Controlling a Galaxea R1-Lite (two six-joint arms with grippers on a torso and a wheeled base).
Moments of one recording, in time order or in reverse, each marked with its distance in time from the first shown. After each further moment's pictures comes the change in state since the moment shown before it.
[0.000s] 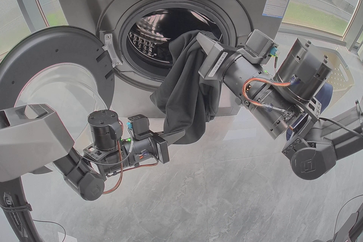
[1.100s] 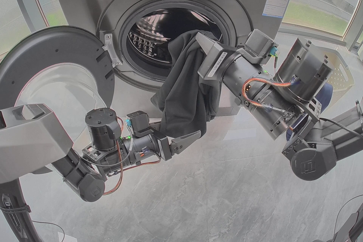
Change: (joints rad) left arm -0.019 -0.024 0.009 -0.047 0.010 -0.052; right arm 0.006 -0.001 -0.001 0.000 -0.001 -0.001
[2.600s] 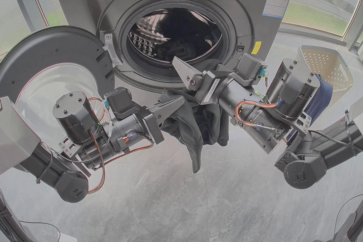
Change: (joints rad) left arm -0.030 -0.186 0.040 -0.074 0.030 -0.098; right arm -0.014 0.043 0.079 -0.017 0.022 0.000
